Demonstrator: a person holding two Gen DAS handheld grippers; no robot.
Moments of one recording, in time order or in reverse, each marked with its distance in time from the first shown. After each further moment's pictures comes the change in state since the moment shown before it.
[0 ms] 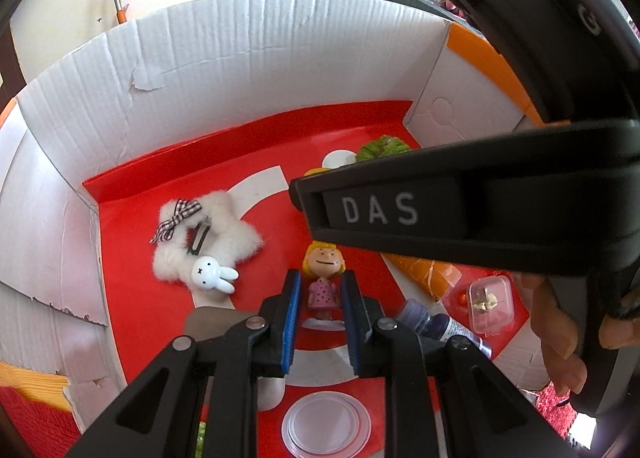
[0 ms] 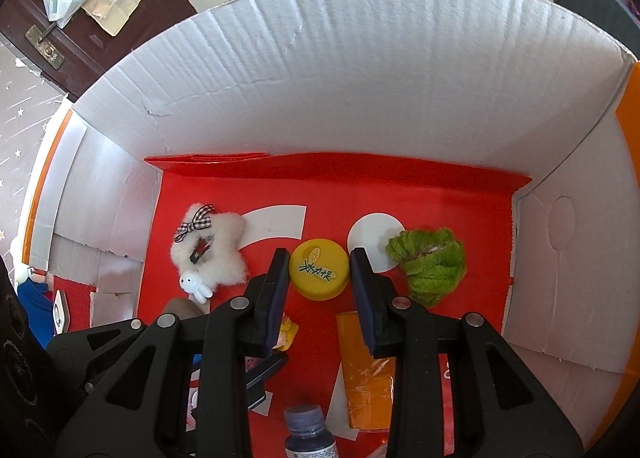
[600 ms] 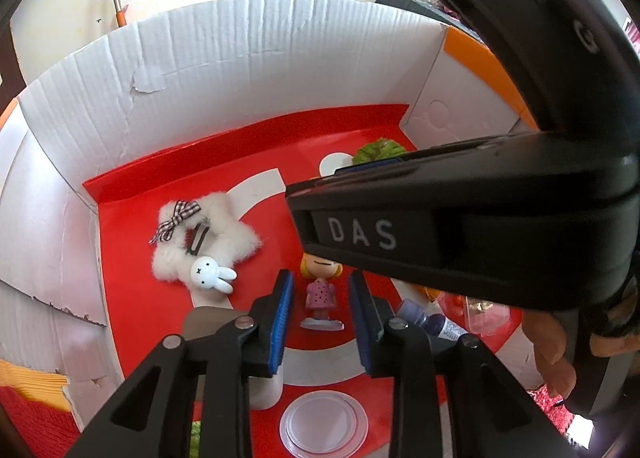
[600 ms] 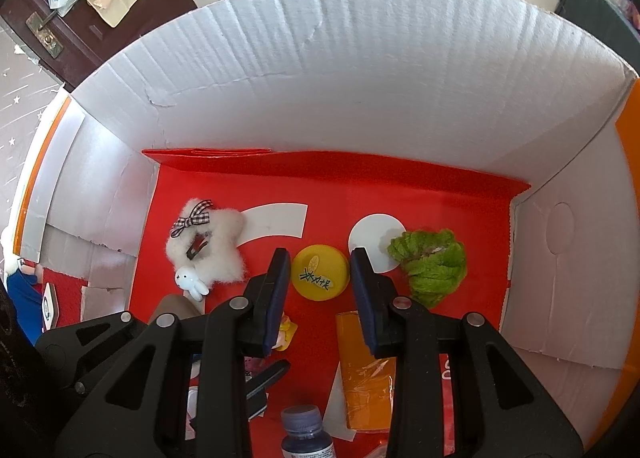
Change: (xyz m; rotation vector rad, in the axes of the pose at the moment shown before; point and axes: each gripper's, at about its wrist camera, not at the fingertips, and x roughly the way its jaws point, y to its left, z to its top) left arm -0.007 -0.005 -0.013 0.007 -0.009 -0.015; right arm 0.006 0.022 0.008 -0.033 -0.002 -0.046
